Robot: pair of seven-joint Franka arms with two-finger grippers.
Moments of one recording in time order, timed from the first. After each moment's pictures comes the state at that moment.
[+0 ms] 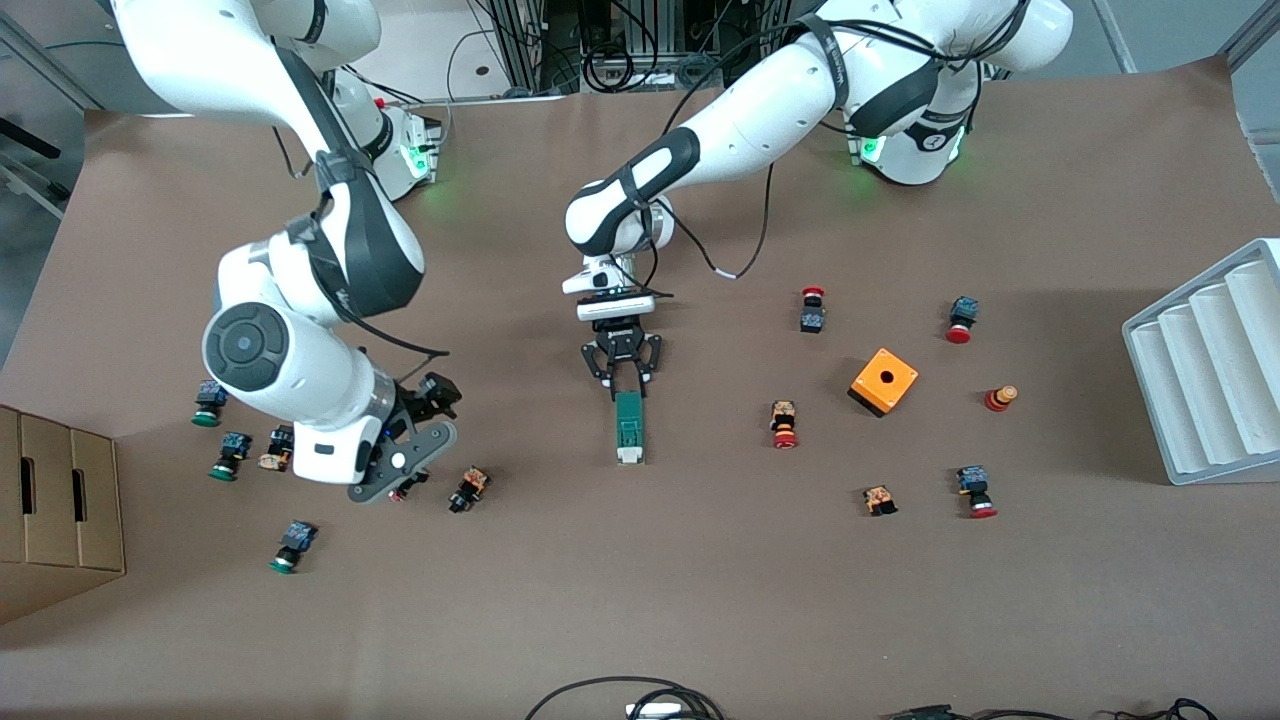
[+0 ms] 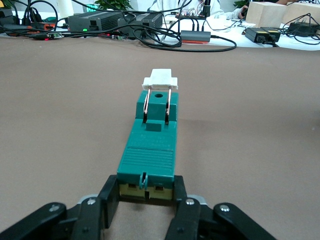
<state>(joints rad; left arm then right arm) -0.78 1.00 -0.43 -1.60 1.82 1.89 -2.45 0.38 0.41 -0.05 -1.55 0.08 1.93 -0.32</state>
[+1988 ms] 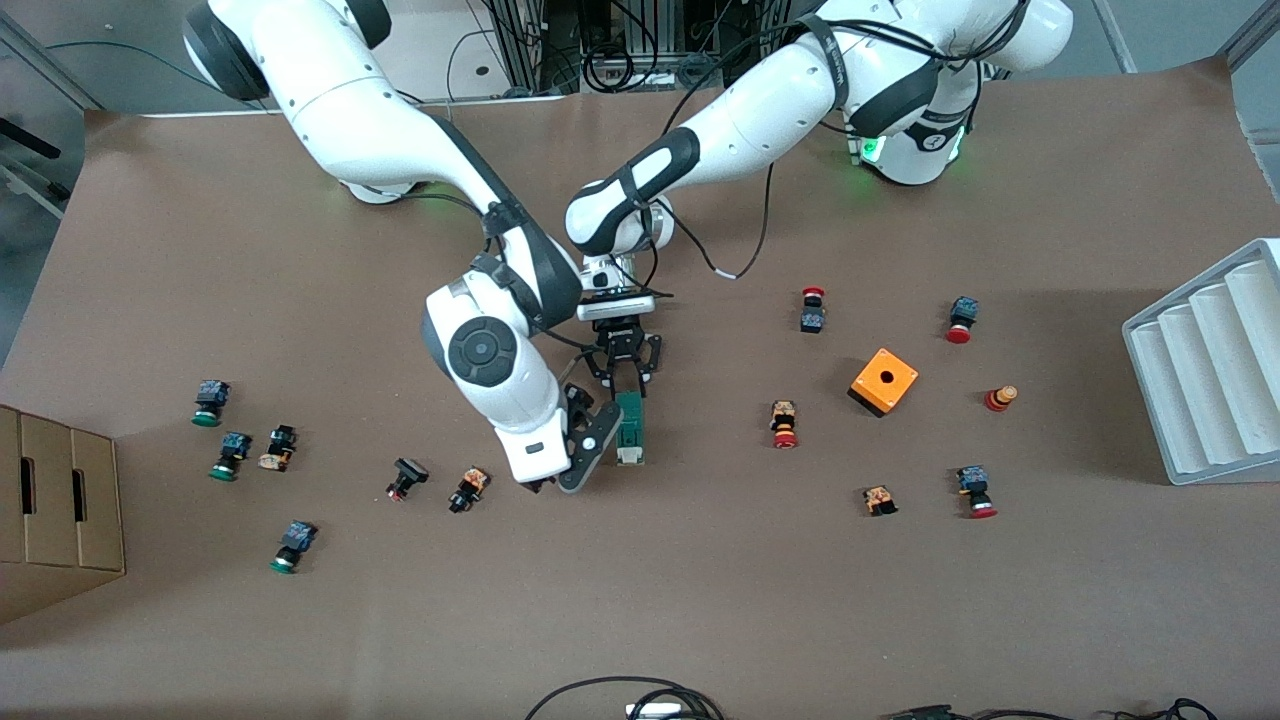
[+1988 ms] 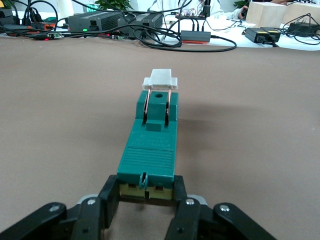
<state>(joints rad) -0.78 1.00 -0.43 -1.60 1.82 1.89 -2.45 0.61 0.67 -0.05 -1.45 0.09 2.23 -0.50</state>
